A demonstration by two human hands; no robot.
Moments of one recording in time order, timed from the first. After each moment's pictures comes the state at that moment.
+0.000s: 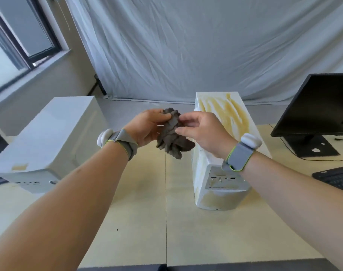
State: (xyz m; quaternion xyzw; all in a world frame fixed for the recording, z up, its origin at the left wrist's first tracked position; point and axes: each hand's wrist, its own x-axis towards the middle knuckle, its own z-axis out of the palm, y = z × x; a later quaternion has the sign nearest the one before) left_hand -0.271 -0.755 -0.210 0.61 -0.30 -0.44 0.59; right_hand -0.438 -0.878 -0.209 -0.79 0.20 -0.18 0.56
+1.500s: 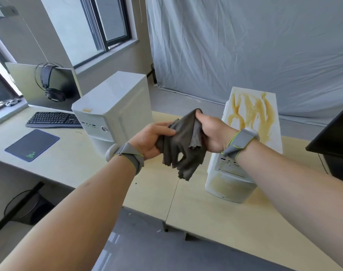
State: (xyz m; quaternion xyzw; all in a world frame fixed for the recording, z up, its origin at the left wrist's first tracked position) left_hand -0.400 -0.637 -0.233 0.51 -0.20 -0.45 0.71; right_hand -0.471 -0.820 -0.206 -0.54 0.25 0.09 0.80
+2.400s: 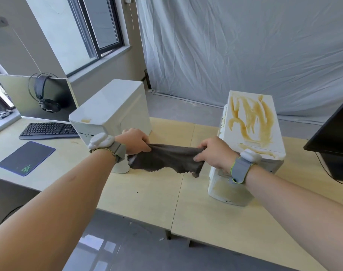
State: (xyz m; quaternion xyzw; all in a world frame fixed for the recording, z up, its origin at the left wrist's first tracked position) left_hand -0.334 -0.592 -0.225 0.95 -0.25 -0.18 0.10; right_hand -0.493 -0.823 -0.248 -0.89 0.23 0.02 0.40
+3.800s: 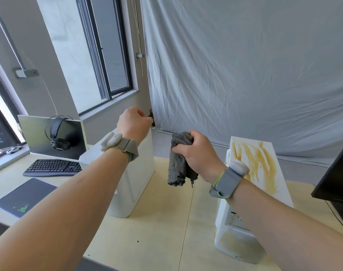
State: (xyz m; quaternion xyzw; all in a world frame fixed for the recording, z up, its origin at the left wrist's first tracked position) left_hand -0.288 -0.624 -0.087 0.87 -0.10 0.14 0.46; right_hand -0.445 -0.764 -0.115 -0.79 0.10 -0.19 0.57
